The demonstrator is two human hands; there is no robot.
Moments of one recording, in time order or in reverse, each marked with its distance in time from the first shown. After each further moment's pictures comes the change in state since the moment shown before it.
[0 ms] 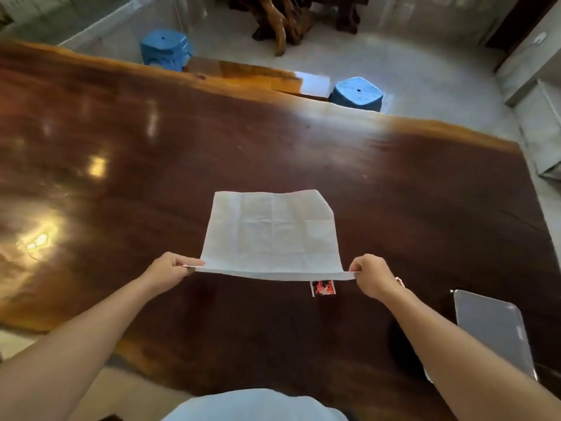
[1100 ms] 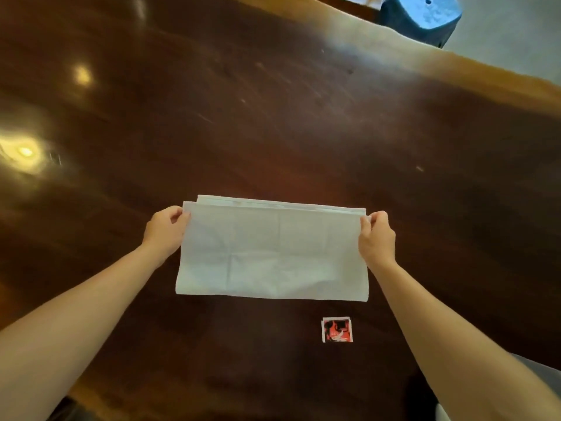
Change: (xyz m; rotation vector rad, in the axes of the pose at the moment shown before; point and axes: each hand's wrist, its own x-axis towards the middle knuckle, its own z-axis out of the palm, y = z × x) left_hand 0.199 0.021 0.007 -0.101 0.230 -0.267; right_hand 0.214 -0.064 0.021 0.441 0.193 0.235
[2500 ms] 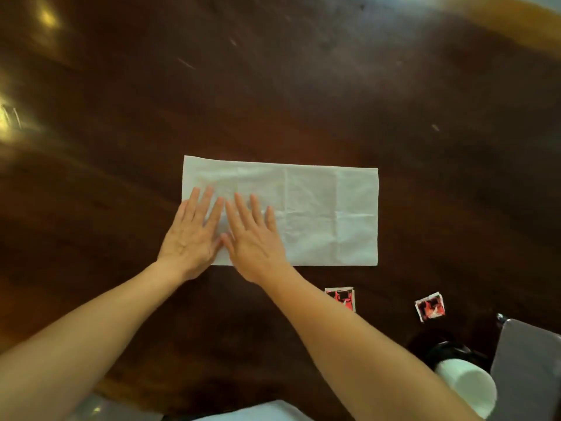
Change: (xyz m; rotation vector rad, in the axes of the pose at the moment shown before) left_hand -0.029 -0.063 0.072 0.915 -0.073 0.730; right_hand -0.129 -0.058 0.151 -0.597 -0.539 -0.744
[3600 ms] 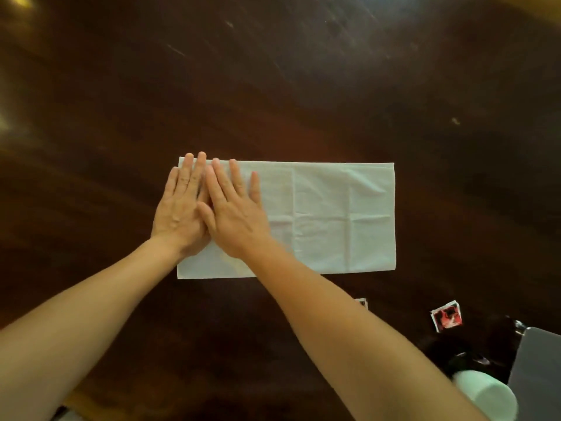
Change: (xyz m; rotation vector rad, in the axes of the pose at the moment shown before) left_hand 0.056 -0.026 -0.007 0.009 0.114 -0.012; right_hand 0.075 -0.012 -0.011 -0.058 0.150 -0.026
